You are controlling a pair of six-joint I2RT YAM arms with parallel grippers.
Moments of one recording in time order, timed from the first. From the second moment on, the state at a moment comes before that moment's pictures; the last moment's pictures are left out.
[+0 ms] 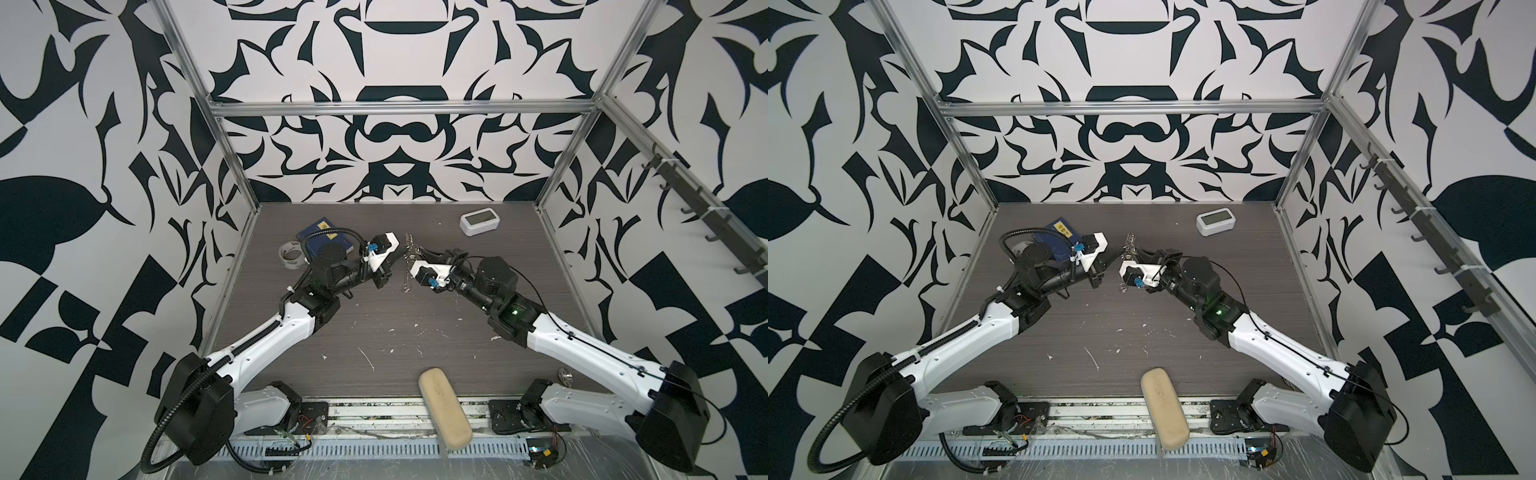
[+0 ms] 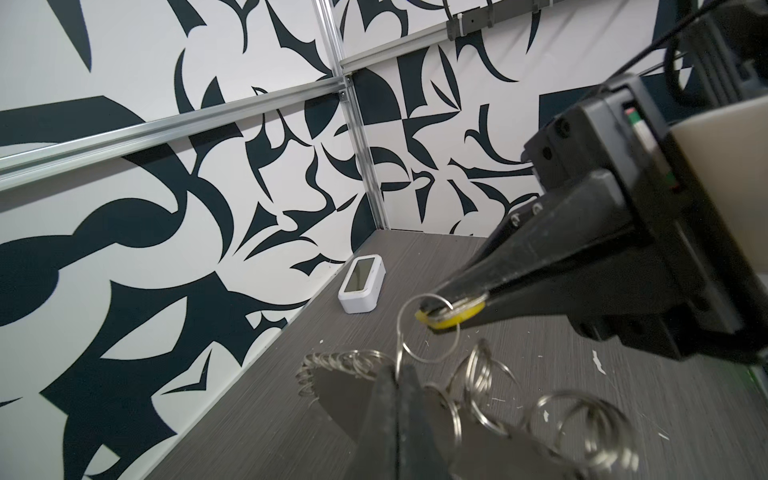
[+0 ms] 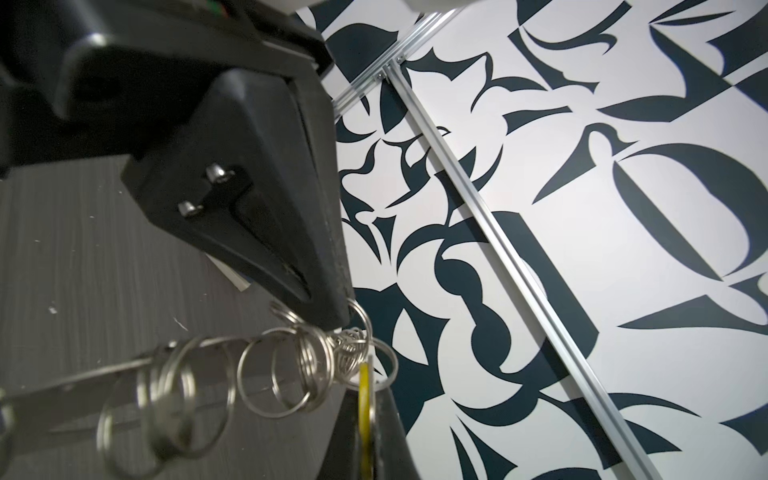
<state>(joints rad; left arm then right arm) -0.63 1.23 0.81 0.42 0.45 0.24 0.74 1.12 0.78 0.32 -0.04 -0.96</state>
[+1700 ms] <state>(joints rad) -0.59 1.51 0.96 0.84 0.55 0.14 0.74 1.16 0.79 0.54 0.12 -1.38</state>
